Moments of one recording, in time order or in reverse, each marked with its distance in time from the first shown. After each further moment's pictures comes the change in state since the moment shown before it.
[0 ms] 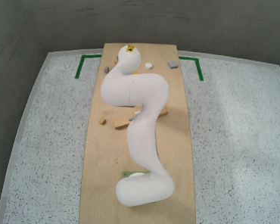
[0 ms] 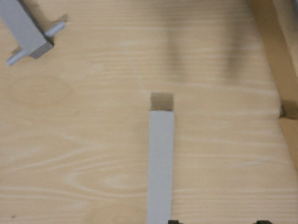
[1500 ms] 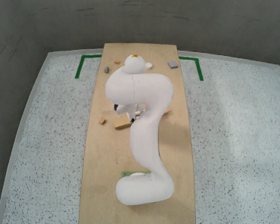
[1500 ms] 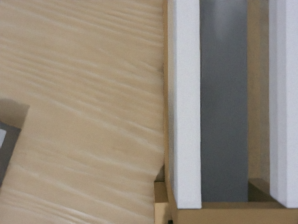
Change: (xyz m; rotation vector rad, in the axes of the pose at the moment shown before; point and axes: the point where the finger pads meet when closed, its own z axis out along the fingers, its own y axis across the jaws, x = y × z) arm 0.050 0.115 0.071 -0.034 0.011 -0.313
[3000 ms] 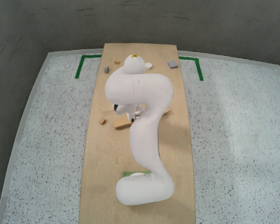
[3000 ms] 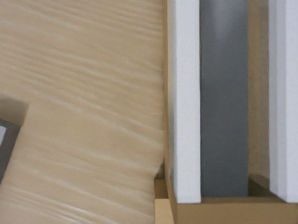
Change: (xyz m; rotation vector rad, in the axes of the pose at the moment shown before) arm -0.002 0.000 0.000 0.001 0.001 0.000
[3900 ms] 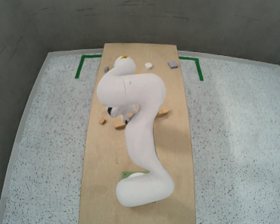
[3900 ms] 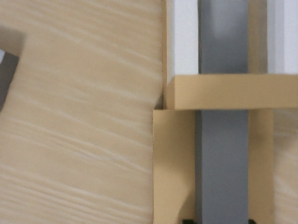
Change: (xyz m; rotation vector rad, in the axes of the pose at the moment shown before) arm -0.044 0.001 0.000 0.001 0.001 0.000
